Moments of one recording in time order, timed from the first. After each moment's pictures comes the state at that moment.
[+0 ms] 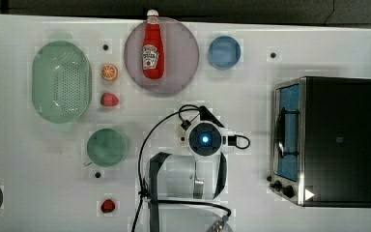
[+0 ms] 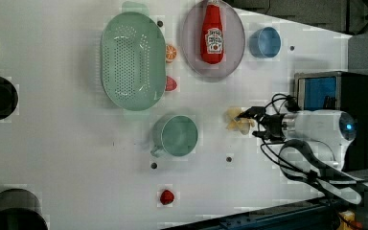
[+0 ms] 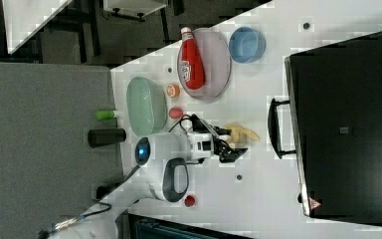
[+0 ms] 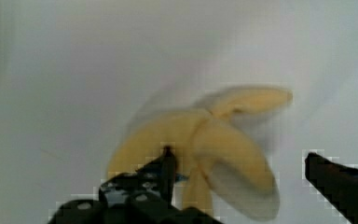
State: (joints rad) arm 0.00 0.33 -0.06 -2.49 -0.02 1.20 -0.04
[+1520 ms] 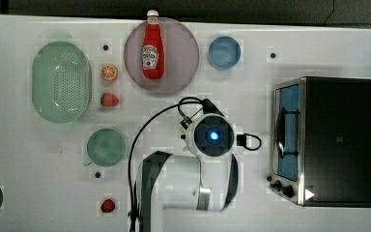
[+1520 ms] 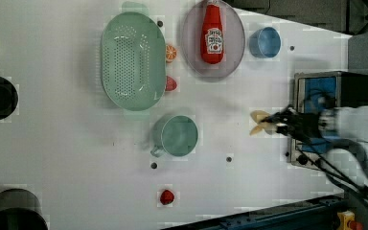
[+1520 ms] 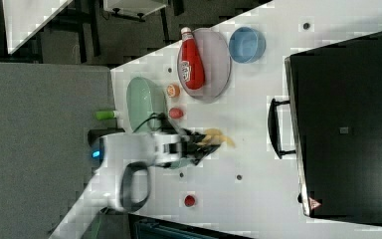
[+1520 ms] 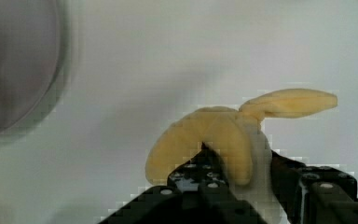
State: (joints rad) arm -0.01 -0.02 -0.05 -2.45 0.02 0.80 -0.04
